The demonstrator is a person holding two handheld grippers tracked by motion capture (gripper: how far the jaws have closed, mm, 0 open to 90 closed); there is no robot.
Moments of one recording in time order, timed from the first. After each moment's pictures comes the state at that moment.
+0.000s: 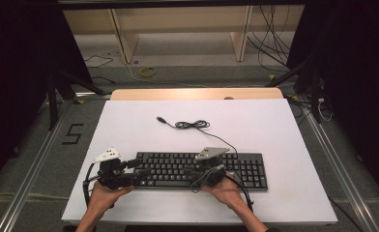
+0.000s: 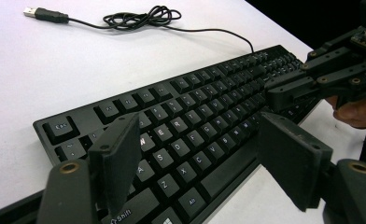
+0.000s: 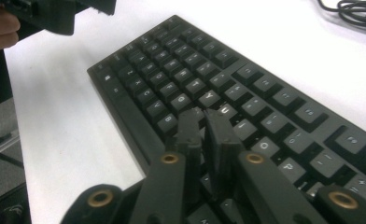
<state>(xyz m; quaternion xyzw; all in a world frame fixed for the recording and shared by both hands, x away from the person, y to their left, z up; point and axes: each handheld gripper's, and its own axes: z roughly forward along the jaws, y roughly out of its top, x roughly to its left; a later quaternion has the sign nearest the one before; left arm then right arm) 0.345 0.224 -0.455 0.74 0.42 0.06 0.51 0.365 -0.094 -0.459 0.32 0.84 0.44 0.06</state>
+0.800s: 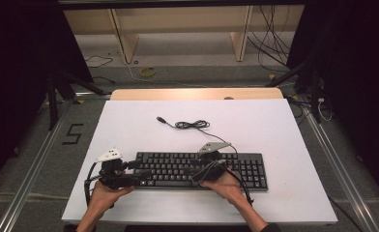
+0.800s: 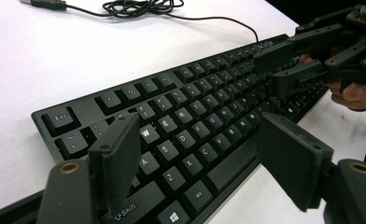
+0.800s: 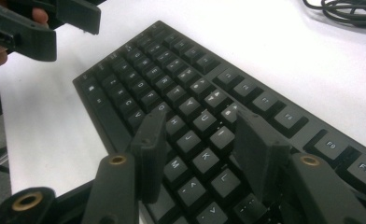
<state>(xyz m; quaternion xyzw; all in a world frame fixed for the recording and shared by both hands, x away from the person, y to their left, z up) 0.349 0.222 -0.461 0.75 0.42 0.06 0.50 0.382 -0.098 -0.462 0.34 0.83 0.44 0.04</state>
